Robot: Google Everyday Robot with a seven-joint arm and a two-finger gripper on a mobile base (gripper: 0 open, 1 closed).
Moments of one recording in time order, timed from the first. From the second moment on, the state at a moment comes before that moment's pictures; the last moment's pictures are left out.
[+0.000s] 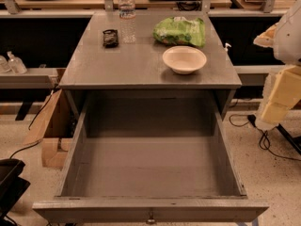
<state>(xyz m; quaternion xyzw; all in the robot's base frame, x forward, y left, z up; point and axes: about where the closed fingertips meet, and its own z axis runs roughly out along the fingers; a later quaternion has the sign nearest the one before) 0.438 -0.214 0.985 -0.60 0.78 -0.05 0.17</state>
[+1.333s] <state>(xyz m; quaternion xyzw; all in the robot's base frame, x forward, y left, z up) 0.549 -0.226 0.999 -0.49 0.81 0.02 0.32</state>
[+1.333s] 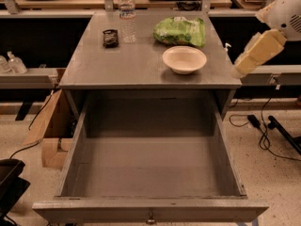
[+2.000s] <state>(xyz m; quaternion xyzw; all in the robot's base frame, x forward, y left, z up) 0.558 -0.174 0.965 -0.44 0.76 0.14 0.46</state>
